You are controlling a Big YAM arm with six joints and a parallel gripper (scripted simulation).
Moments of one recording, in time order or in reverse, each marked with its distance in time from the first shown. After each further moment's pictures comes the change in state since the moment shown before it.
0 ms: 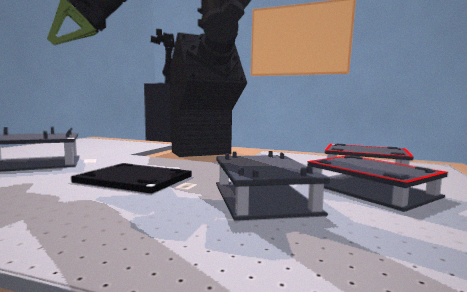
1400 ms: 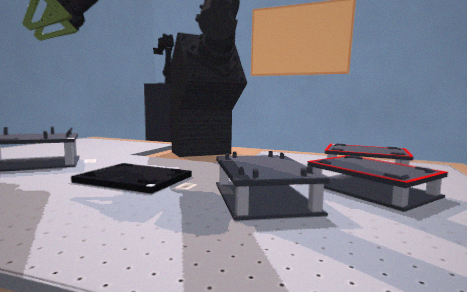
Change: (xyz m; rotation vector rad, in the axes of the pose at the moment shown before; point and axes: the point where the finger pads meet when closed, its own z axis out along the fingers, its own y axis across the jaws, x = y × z) arm -0.048 -0.084 0.010 -0.011 -0.003 0.002
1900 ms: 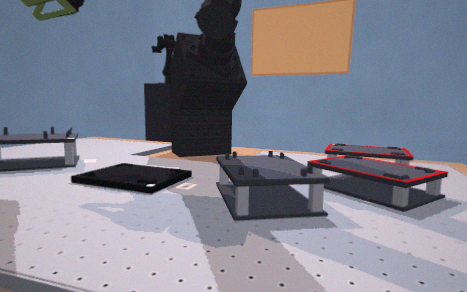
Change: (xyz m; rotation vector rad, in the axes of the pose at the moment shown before) arm -0.028 0.000 -0.030 0.002 0.005 0.009
